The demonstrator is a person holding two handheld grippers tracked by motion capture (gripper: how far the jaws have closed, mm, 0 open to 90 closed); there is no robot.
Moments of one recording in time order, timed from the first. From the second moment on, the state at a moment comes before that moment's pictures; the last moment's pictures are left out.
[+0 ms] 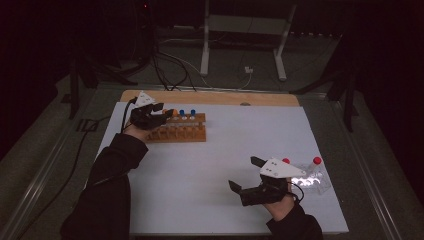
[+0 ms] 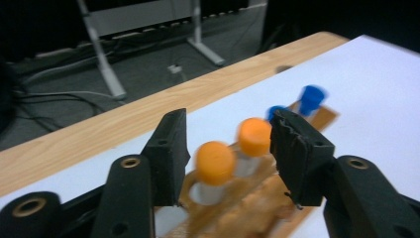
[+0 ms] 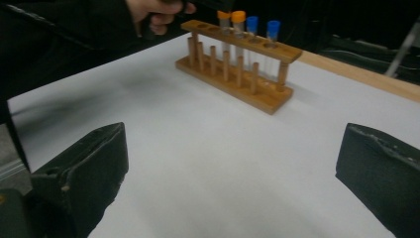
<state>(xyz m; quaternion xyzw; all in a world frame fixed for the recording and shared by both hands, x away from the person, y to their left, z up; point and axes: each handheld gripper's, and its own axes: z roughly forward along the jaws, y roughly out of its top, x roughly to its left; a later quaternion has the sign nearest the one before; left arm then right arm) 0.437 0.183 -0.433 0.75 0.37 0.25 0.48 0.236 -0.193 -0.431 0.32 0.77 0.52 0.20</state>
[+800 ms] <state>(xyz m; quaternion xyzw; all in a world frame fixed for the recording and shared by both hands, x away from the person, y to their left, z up) 0.348 0.172 -0.418 0.77 0.27 0.17 0.55 0.232 -0.288 -0.417 0.42 0.70 0.48 0.31</state>
